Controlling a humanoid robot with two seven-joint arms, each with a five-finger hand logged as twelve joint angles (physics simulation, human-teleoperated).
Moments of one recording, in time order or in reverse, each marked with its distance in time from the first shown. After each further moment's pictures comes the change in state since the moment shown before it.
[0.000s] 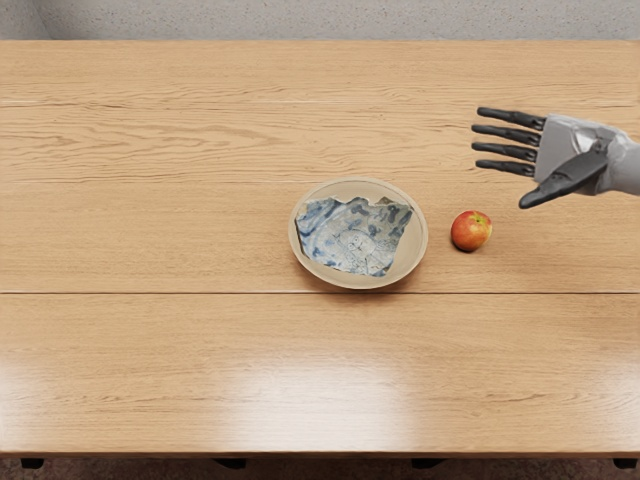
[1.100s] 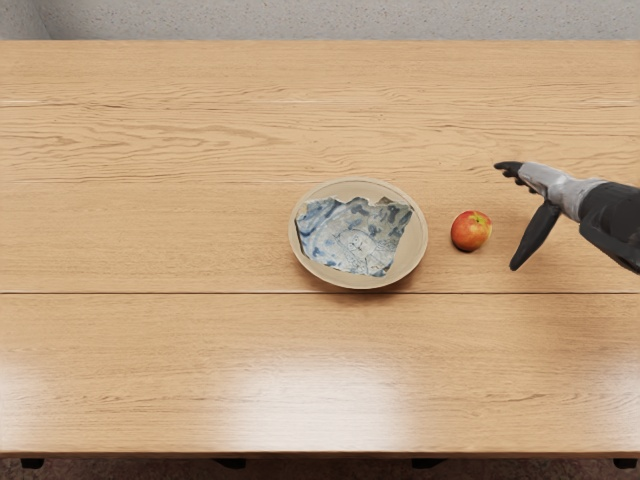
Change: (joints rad) left arm 0.000 0.000 0.000 0.000 0.000 0.000 0.000; right arm 0.030 0.139 -0.062 0.281 -0.972 -0.778 -0.407
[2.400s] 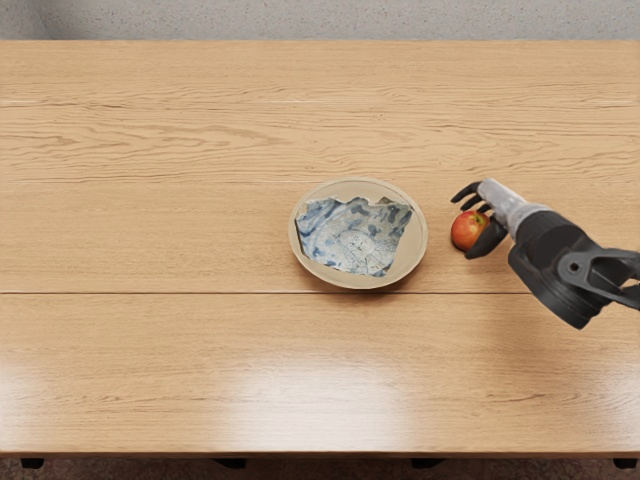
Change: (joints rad) left arm 0.000 0.000 0.000 0.000 0.000 0.000 0.000; right arm 0.062 0.191 -0.198 0.036 -0.062 -0.340 -0.129
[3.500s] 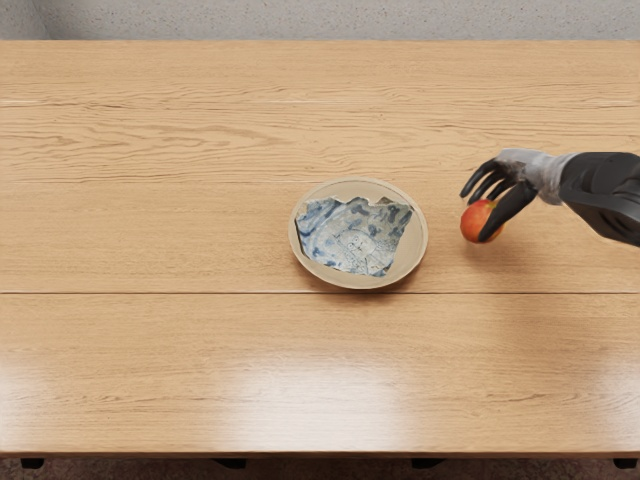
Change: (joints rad) left arm 0.000 0.000 0.000 0.000 0.000 0.000 0.000; right arm 0.135 -0.157 0.132 -0.011 0.299 0.398 -0.001
